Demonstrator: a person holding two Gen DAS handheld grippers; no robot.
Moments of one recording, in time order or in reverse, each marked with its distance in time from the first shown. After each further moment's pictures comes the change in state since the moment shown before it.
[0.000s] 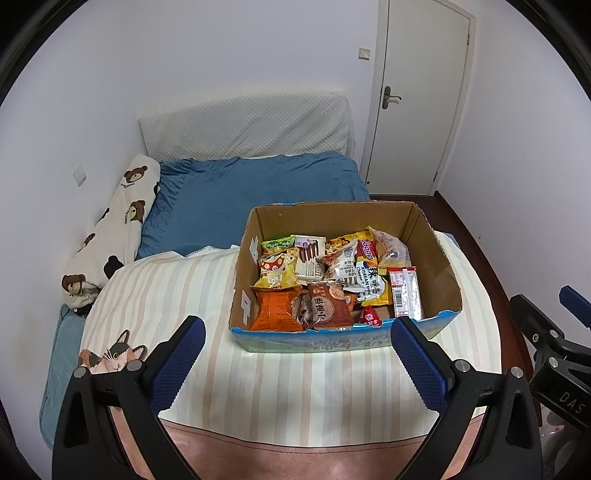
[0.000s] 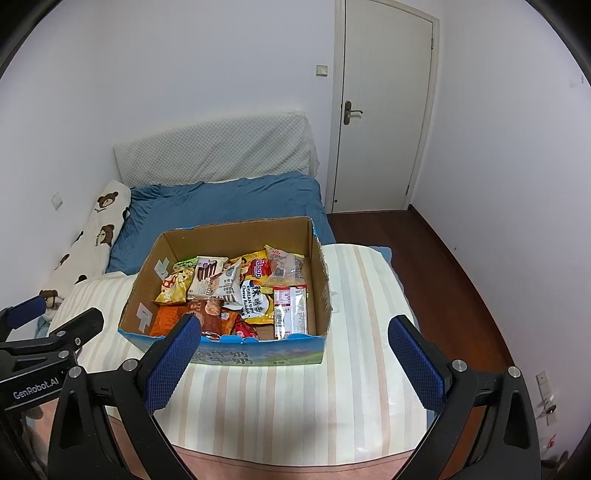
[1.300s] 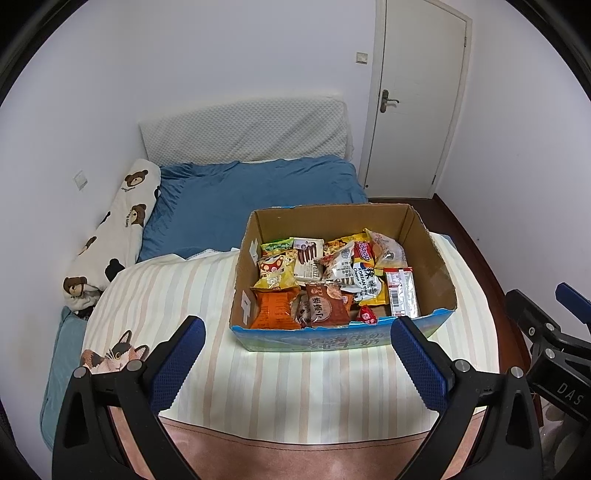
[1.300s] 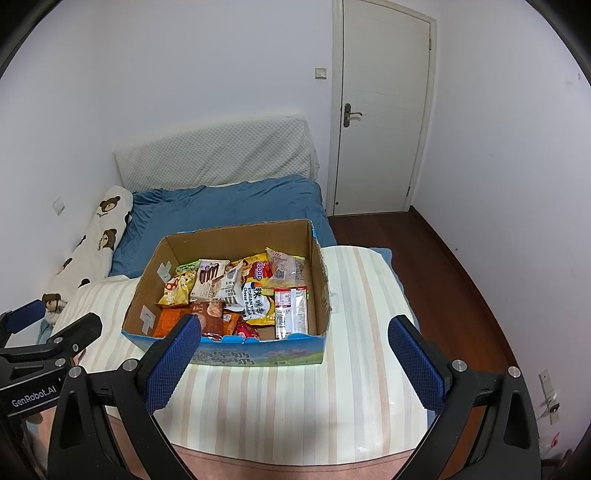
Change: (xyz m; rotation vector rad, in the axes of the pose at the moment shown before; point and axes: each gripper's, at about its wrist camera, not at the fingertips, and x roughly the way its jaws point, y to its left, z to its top) left arm -0.008 -0.001 0.001 0.009 -0.011 -0.009; right arm -0.007 -0.006 -0.001 0.012 -0.012 0.007
